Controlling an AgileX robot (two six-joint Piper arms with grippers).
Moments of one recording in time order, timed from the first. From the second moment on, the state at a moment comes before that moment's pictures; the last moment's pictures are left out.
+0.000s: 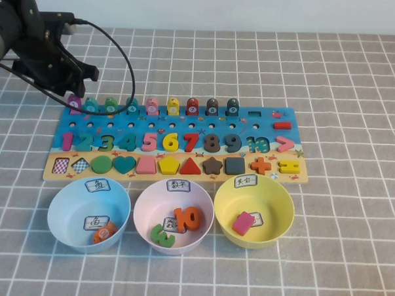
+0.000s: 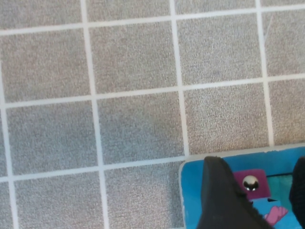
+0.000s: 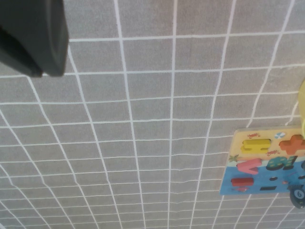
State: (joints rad) right arm -0.04 -0.01 0.03 0.19 0.37 -0.10; left arm -0.07 2.33 -2.15 -0.07 1.01 0.07
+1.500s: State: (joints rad) right arm -0.04 -0.01 0.03 0.19 0.37 -0.10; left arm -0.07 2.36 -2.15 -0.06 1.02 0.07
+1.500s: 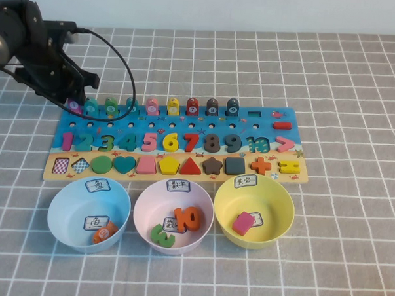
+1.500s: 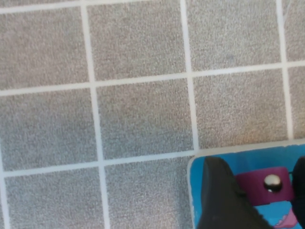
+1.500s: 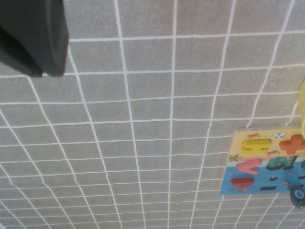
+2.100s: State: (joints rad) right arm -0.04 -0.01 0.03 0.19 0.37 -0.10; left arm -0.07 2.36 -2.15 -0.06 1.00 0.07
